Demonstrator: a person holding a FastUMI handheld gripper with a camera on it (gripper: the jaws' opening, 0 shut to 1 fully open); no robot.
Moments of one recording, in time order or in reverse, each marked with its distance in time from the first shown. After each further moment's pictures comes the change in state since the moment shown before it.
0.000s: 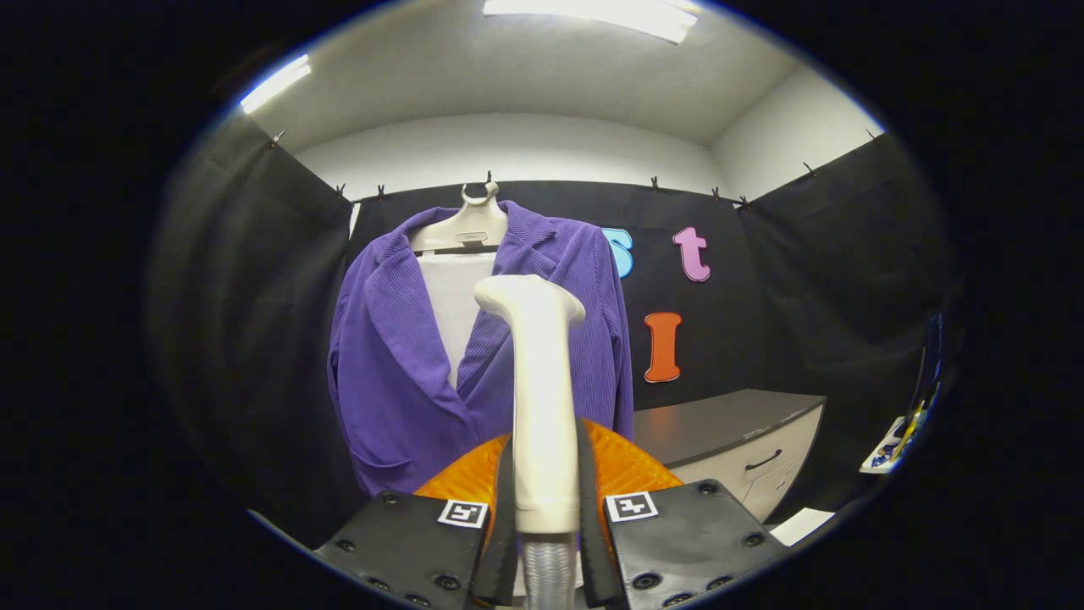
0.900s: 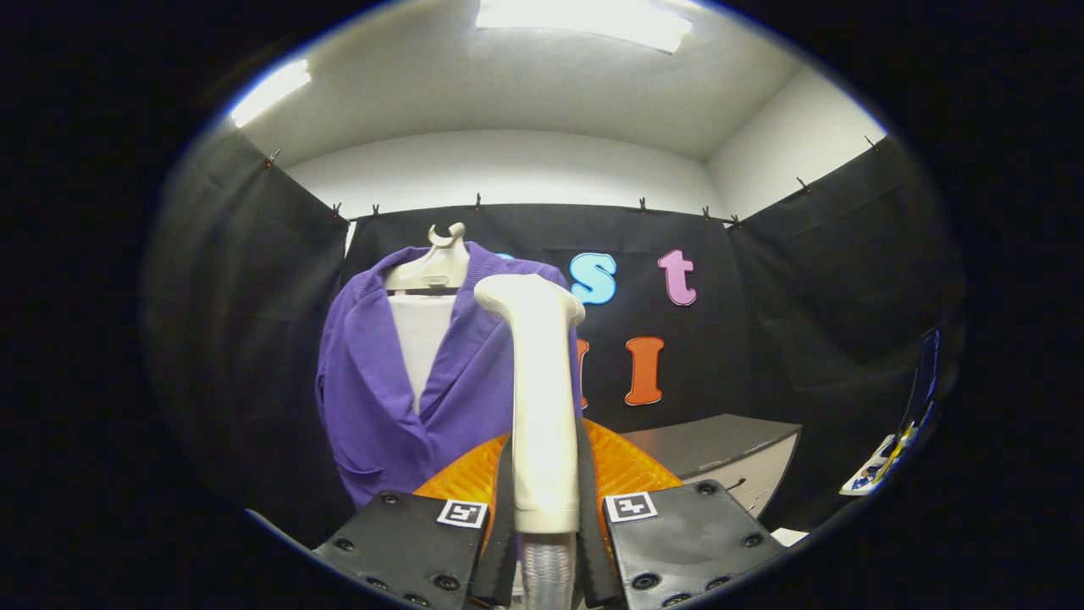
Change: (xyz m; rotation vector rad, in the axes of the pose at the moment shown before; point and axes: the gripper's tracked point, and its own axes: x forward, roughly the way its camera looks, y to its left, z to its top) arm -0.042 -0.048 0.044 0.014 -0.049 0.034
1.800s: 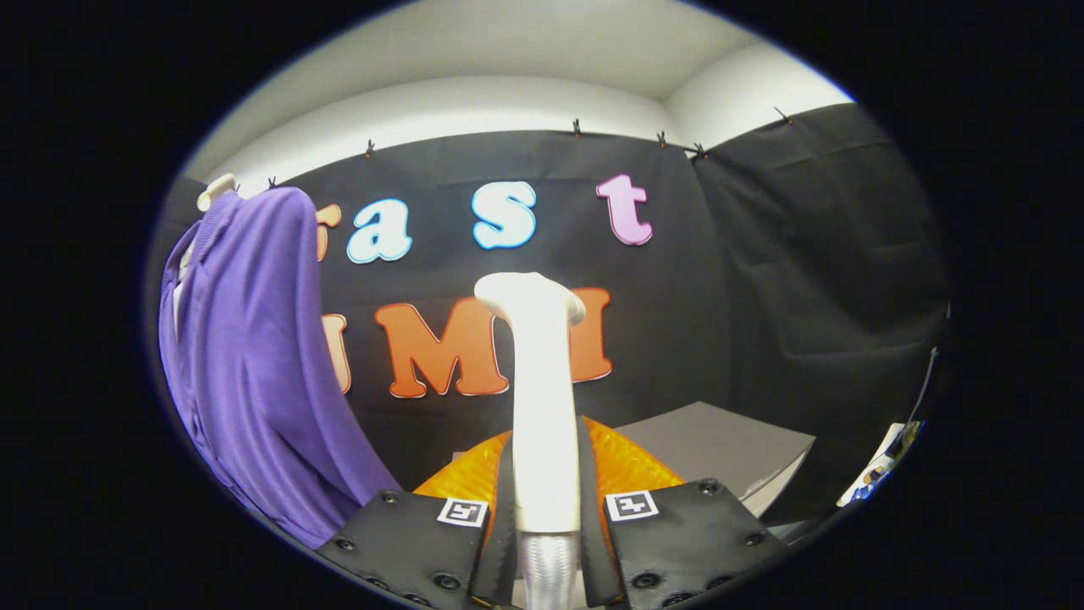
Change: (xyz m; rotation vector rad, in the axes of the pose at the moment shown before) arm 0.242 -0.232 -0.017 0.051 0.150 -0.151
